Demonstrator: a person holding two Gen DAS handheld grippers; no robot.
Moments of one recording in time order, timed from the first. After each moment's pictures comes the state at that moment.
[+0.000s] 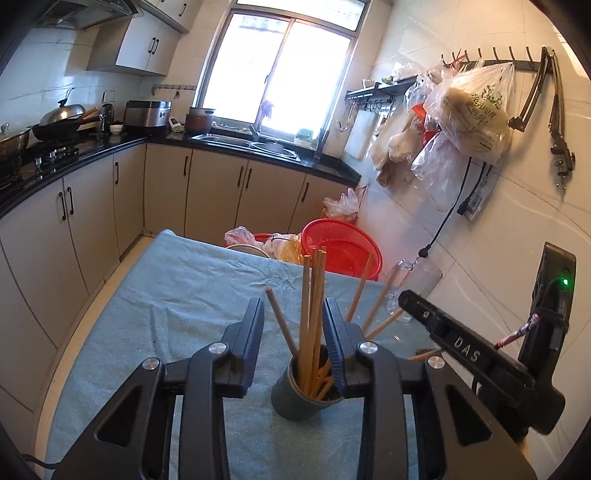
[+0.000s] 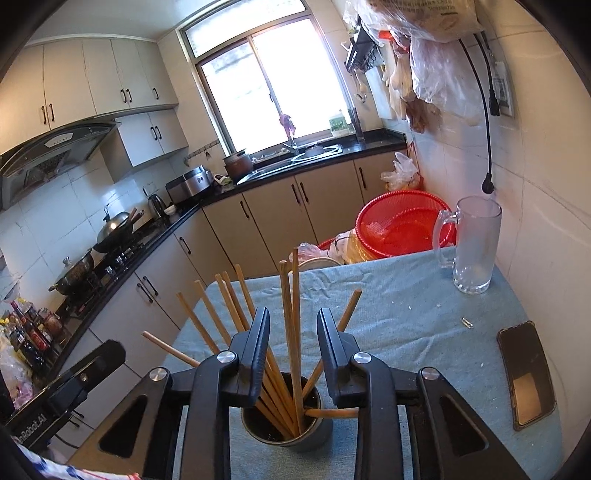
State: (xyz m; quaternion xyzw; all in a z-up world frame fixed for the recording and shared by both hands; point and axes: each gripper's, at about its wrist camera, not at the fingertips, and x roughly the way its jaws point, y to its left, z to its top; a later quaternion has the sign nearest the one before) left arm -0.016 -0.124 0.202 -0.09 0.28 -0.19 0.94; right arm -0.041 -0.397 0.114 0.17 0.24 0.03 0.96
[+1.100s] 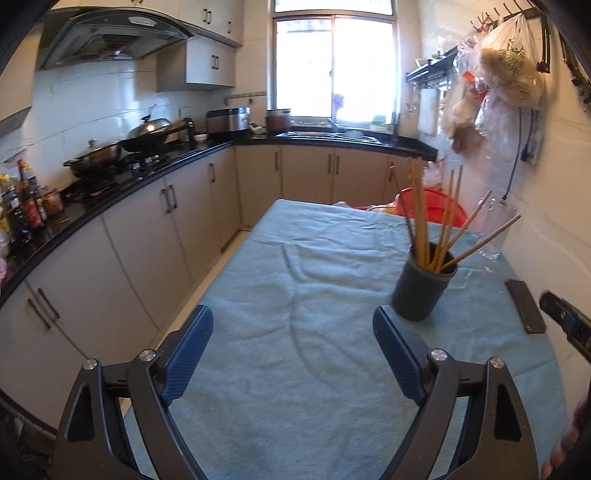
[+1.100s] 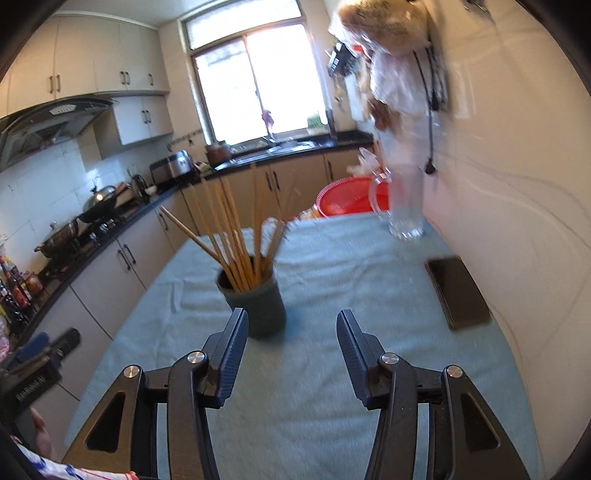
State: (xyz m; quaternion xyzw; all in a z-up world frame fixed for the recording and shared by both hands) left arm -0.152 -0.053 0.140 0.01 0.29 -0.01 0.96; right arm -0.200 -0.385 0.060 0.12 0.25 -0.04 0.96
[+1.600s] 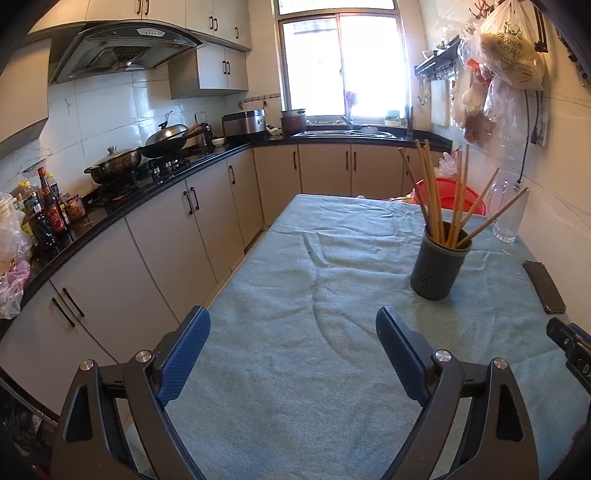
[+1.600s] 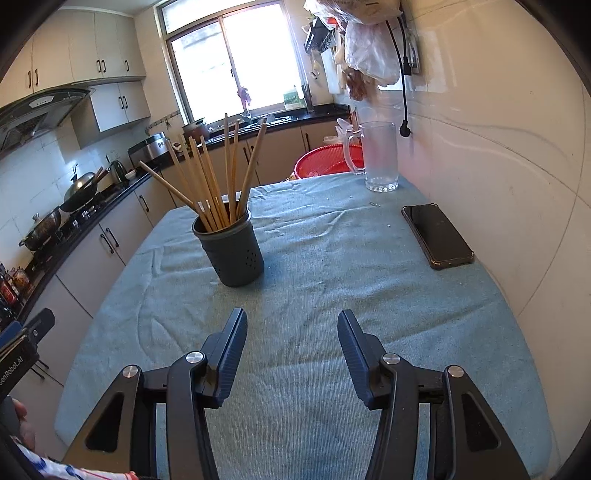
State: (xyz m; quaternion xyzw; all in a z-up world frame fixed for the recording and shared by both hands) left arm -0.173 -0.054 0.132 0.04 0.29 0.02 0.96; right arm -0.229 -0.380 0.023 0.14 0.30 -0.07 0.94
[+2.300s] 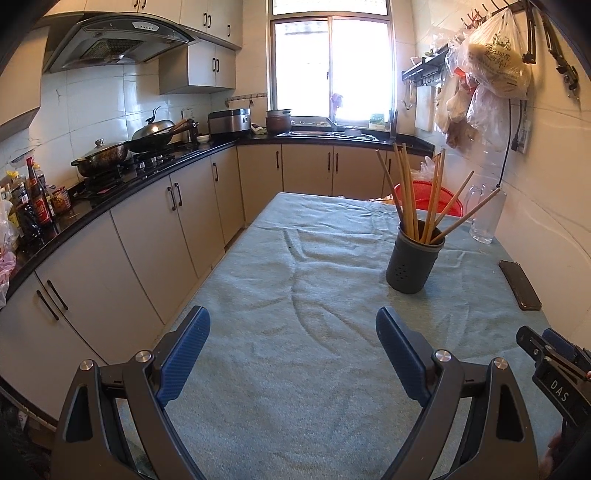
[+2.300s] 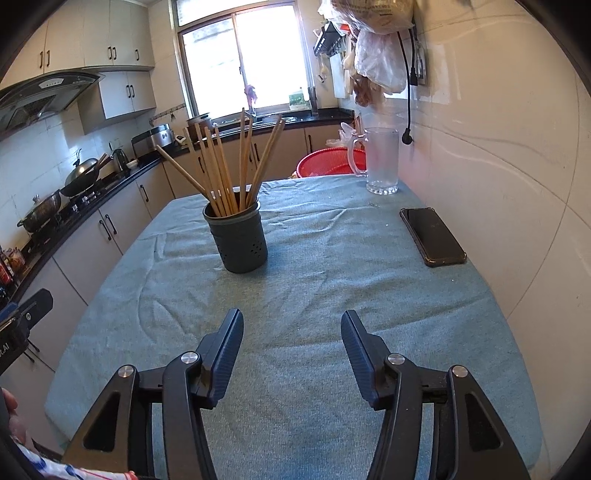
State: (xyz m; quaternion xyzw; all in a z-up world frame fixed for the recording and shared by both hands) left arm -0.195 -0.056 0.134 0.01 0.29 -0.01 0.96; right arm -0.248 -0.360 0.025 0.10 0.30 -0.07 0.95
